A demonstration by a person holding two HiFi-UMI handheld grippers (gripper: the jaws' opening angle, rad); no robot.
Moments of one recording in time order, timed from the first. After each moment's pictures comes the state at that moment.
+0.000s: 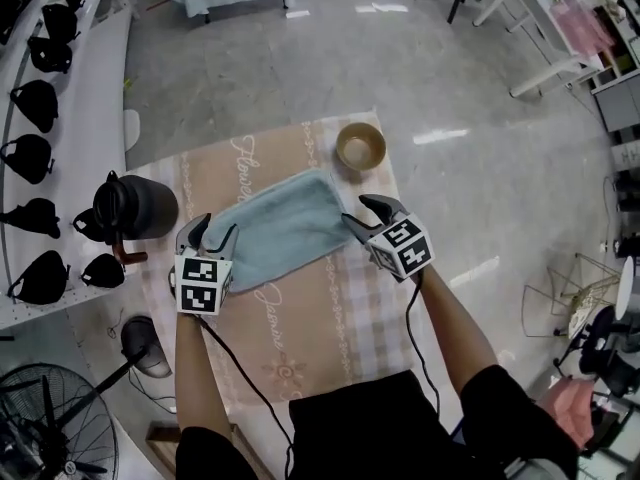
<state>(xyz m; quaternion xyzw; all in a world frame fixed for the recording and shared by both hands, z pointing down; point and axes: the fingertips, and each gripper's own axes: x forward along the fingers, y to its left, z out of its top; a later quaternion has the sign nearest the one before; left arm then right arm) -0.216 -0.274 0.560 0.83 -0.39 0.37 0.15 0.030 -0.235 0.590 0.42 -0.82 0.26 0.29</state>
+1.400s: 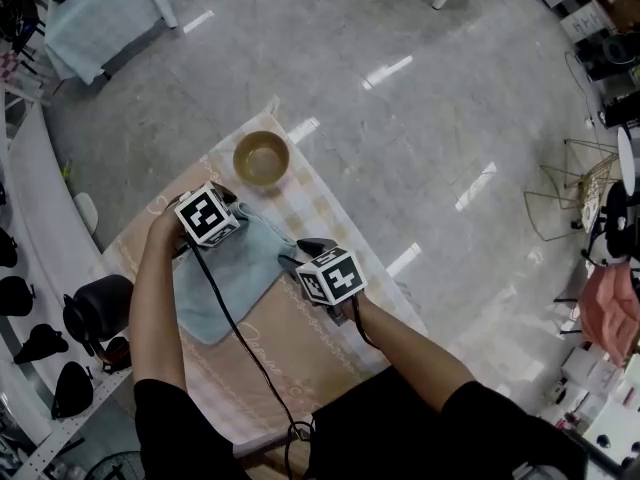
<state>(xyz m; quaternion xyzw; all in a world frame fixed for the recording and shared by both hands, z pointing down) 0.027 -0.302 0.658 0.78 0.16 0.60 0.03 0.043 -0.184 0.640 0.50 -0.68 0.51 0.18</state>
